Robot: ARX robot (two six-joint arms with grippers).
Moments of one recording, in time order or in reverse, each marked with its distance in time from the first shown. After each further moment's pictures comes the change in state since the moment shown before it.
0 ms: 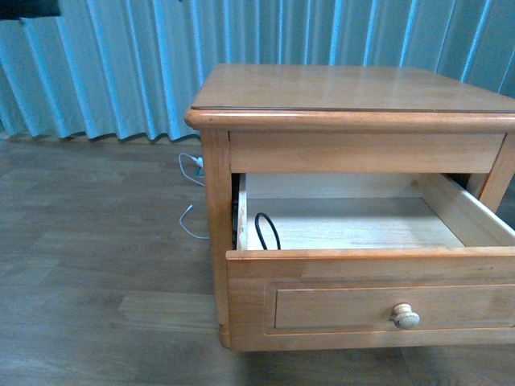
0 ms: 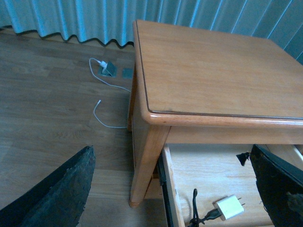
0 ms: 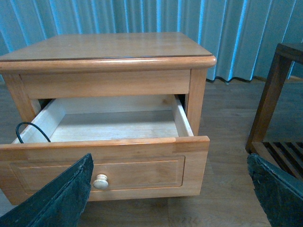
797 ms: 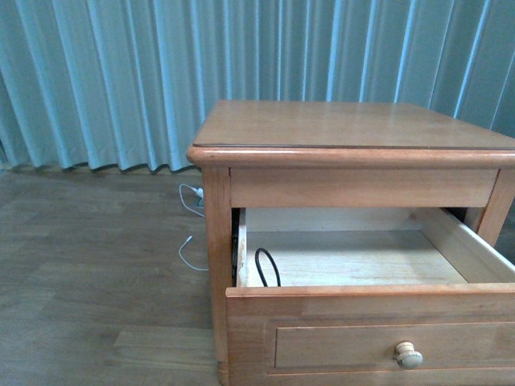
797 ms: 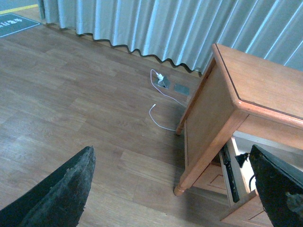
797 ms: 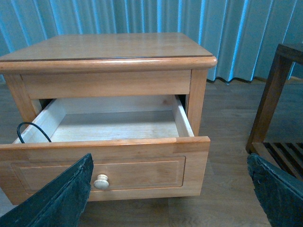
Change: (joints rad) left arm 0.459 -0.909 -0.387 -0.464 0.207 -0.024; right arm 0.000 0.000 0.000 0.000 0.000 0.000
